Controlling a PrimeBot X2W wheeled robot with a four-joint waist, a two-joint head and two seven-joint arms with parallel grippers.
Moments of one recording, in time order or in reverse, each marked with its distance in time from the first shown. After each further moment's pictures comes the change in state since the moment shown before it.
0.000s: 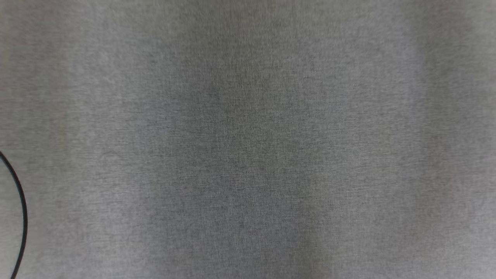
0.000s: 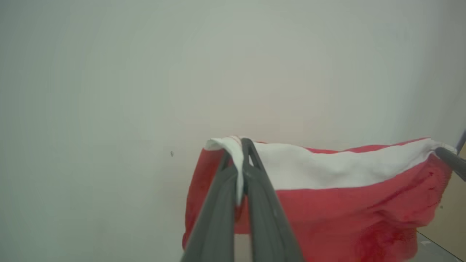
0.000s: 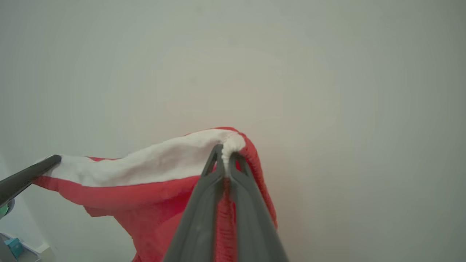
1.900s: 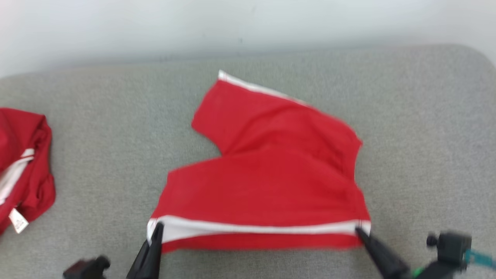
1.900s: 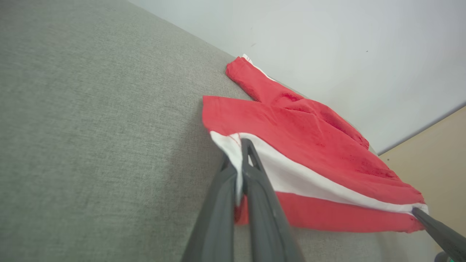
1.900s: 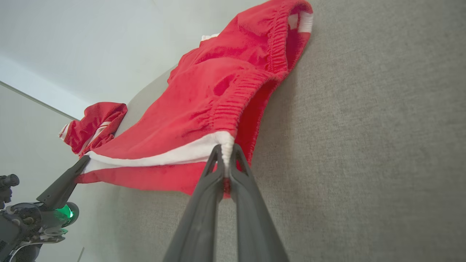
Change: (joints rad) left arm 1.758 -0.057 0.156 -0.597 0.046 0.077 -0.221; right arm 1.445 -0.197 0.272 -0.419 0.290 0.000 -0.189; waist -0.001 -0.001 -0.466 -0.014
